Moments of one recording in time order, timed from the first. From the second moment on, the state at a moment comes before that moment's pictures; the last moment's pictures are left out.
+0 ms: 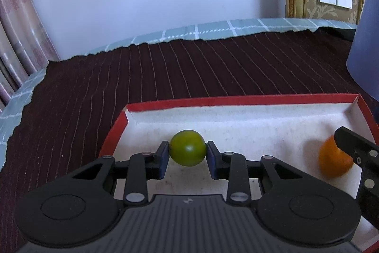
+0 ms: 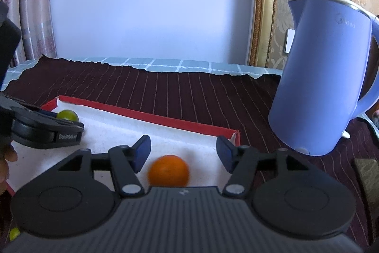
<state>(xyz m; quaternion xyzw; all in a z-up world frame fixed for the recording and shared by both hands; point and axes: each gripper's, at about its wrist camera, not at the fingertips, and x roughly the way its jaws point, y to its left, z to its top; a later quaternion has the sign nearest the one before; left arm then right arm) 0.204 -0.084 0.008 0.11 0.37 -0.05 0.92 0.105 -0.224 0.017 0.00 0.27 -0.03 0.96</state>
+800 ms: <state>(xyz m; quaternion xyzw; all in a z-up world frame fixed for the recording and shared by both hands) 0.155 -0.060 0.016 0.10 0.34 -0.04 0.93 0.080 -0.212 0.022 -0.01 0.26 -0.03 0.97</state>
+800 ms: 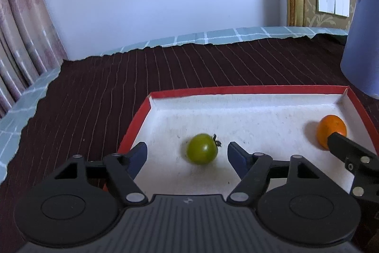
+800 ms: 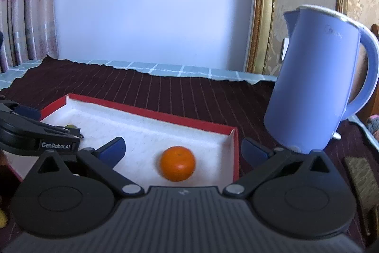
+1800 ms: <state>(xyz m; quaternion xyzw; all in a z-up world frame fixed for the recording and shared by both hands) 0.080 -0.005 0.015 0.04 0.31 -0.03 0.95 0.001 -0.193 0.024 0.03 0.23 -0.02 0.97</state>
